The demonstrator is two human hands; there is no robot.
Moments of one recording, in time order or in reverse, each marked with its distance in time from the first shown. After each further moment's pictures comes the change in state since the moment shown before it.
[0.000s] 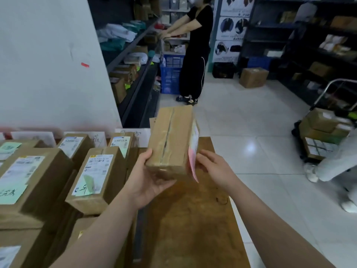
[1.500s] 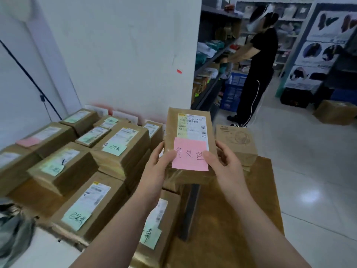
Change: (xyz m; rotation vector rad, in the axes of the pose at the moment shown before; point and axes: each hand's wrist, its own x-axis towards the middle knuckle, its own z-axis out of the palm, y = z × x) left_hand -0.134 0.016 -0.062 0.338 0.360 0.577; right_hand -0.079 -0.088 0.119 0.346 -0.133 -0.354
